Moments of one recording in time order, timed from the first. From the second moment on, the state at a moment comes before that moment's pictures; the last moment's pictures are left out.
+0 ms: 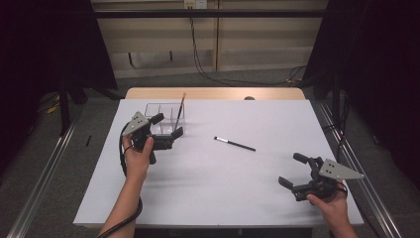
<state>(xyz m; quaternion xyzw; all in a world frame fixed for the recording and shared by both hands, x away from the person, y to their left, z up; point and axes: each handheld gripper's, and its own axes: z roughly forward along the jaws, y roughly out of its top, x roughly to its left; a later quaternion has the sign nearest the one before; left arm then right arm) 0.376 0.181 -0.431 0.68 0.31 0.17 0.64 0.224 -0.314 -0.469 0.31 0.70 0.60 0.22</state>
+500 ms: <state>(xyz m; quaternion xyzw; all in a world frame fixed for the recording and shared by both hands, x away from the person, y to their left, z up) 0.361 0.188 -0.439 0.69 0.27 0.16 0.65 0.223 -0.318 -0.469 0.31 0.70 0.60 0.22</state>
